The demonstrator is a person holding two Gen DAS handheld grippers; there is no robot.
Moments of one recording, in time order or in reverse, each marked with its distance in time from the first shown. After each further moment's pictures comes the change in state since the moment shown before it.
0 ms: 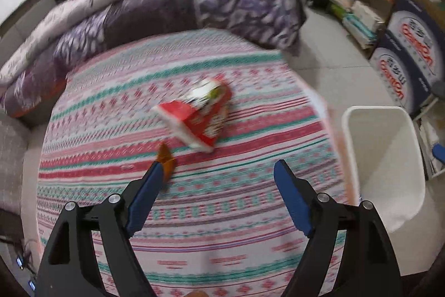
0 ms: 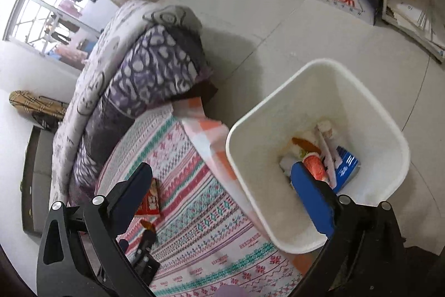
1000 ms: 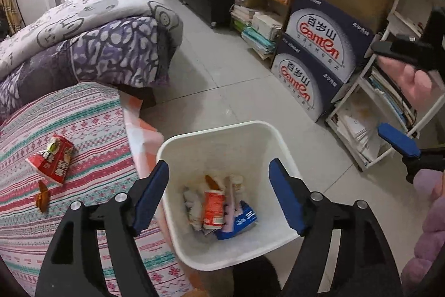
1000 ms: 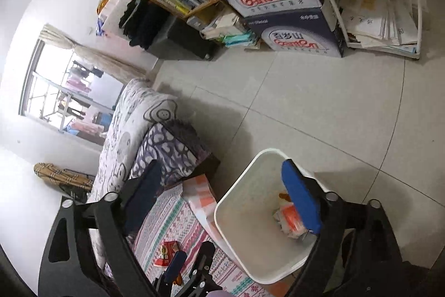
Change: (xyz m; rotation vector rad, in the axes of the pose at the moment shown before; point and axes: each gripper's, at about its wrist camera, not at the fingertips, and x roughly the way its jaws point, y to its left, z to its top) left arm -0.073 -0.209 0.005 0.176 -0.154 -0.327; right arm -0.115 -0.106 0.064 0.212 -0.304 0.120
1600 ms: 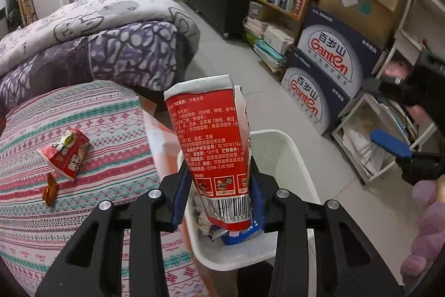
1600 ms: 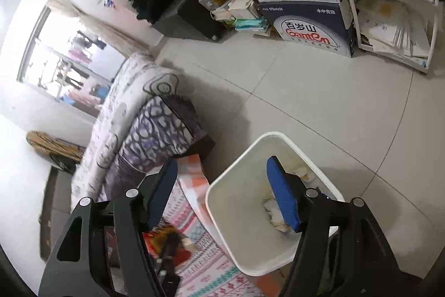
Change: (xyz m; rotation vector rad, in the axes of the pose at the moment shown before) left arm -0.013 0.023 -0.009 -0.049 -0.064 0.013; right arm 0.004 0.010 -0.012 -0.087 0.052 -0.004
